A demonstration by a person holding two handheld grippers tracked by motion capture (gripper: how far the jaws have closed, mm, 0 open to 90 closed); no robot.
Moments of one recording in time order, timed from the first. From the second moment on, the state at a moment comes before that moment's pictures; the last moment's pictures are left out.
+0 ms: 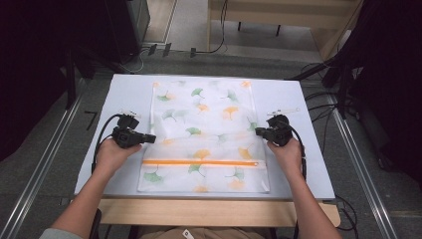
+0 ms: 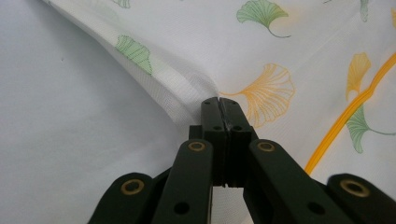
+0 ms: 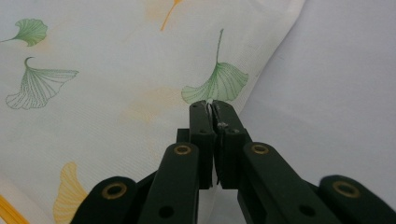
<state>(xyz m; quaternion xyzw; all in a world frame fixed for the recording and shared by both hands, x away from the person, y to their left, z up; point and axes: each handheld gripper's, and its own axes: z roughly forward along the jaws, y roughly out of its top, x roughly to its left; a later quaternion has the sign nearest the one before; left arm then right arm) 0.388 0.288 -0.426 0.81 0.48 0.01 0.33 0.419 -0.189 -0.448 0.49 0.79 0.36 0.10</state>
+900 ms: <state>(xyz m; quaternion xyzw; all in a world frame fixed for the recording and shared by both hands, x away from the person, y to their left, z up) 0.369 0.277 -0.408 0.82 0.45 0.02 0.35 0.377 -0.194 -0.428 0.45 0.80 0.38 0.09</state>
